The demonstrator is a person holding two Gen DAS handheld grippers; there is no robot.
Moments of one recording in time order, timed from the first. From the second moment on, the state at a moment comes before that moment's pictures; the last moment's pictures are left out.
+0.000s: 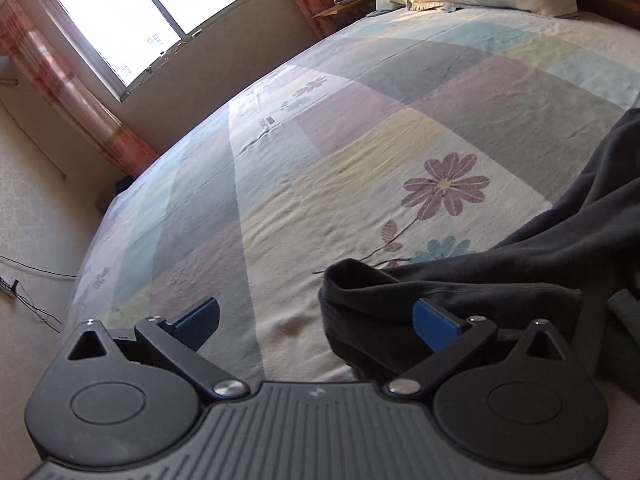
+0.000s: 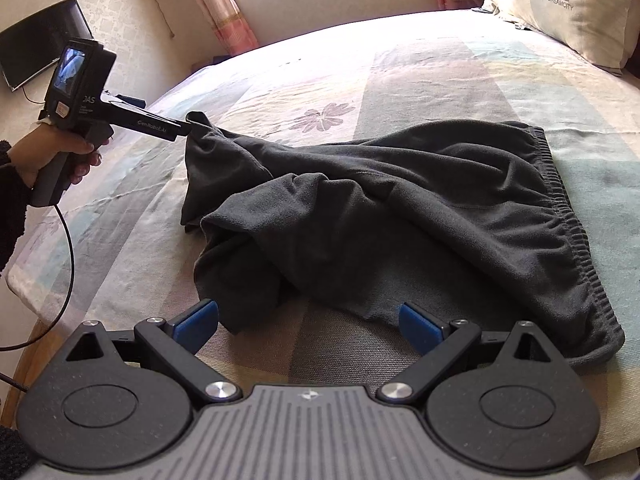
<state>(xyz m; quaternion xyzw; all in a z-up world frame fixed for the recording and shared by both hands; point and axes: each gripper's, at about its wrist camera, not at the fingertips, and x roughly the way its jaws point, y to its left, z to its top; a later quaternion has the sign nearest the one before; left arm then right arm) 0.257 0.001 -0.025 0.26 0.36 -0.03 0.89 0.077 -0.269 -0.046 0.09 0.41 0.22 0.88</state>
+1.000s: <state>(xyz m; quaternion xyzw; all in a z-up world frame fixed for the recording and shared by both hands) 0.253 0.065 -0.105 0.08 0.54 0.01 0.84 0.070 -0.276 -0.050 0.10 0.42 0.19 0.88</state>
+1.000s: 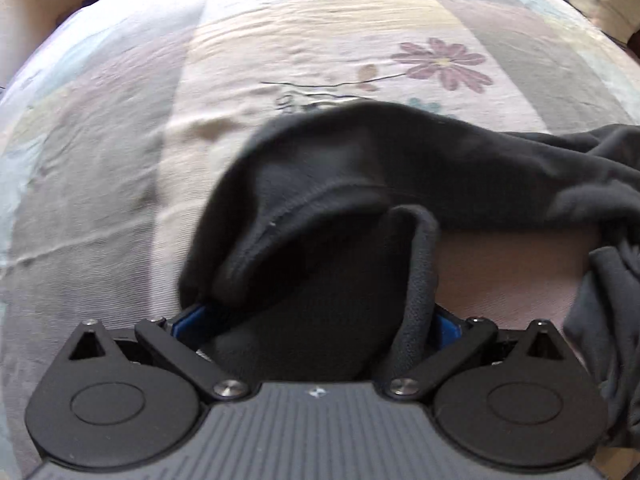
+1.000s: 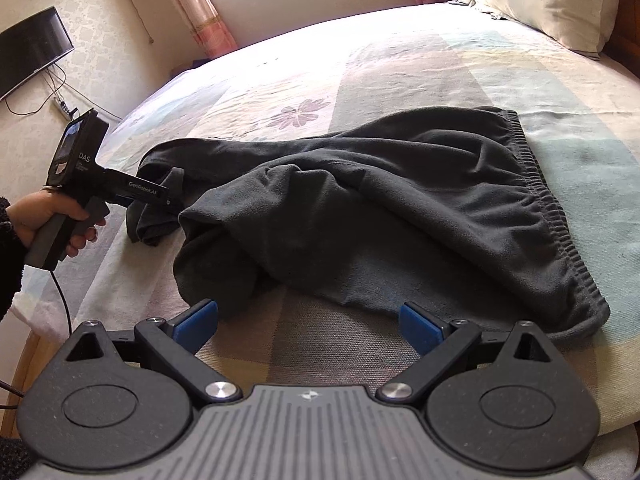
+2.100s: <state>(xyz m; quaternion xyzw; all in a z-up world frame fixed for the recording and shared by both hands) 0.218 0.189 -0.090 0.09 0.49 0.11 0.86 0.102 -0.215 -0.028 0.01 0.40 0.25 0.88</state>
